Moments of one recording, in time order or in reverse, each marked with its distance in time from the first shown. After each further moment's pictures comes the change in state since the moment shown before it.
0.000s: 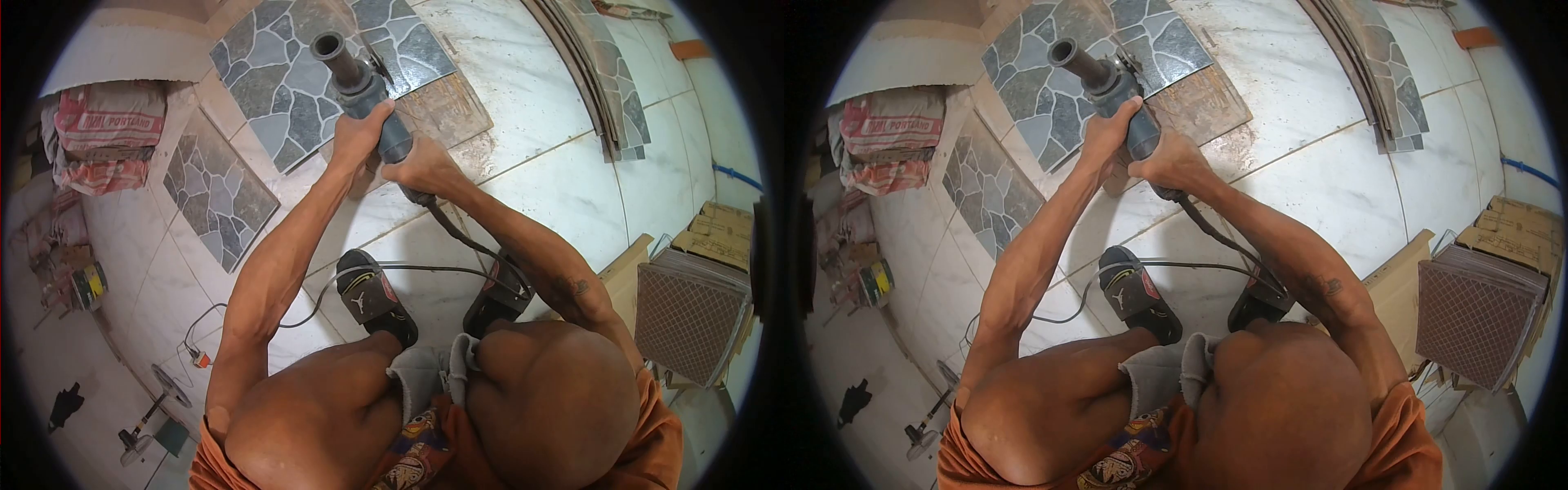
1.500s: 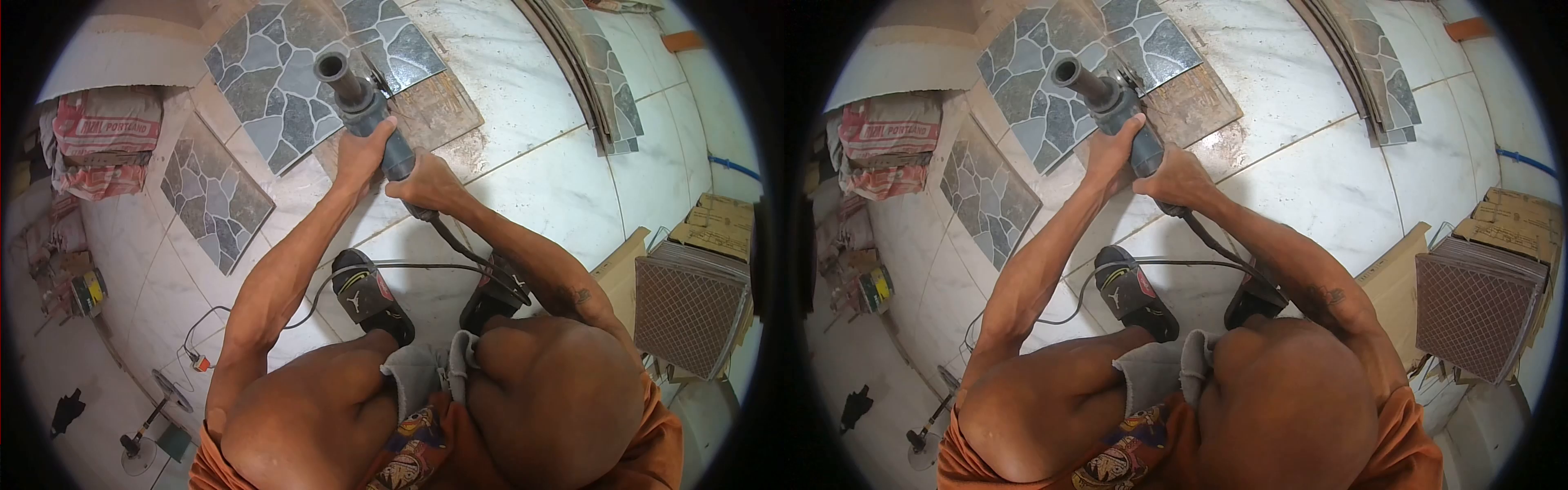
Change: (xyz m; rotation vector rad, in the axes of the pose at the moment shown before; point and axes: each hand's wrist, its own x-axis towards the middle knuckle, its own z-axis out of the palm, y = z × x) left_hand -0.021 -0.026 0.013 -0.172 -0.062 0.027; right_hand -0.026 0.020 0.005 0.053 -0.021 0.084
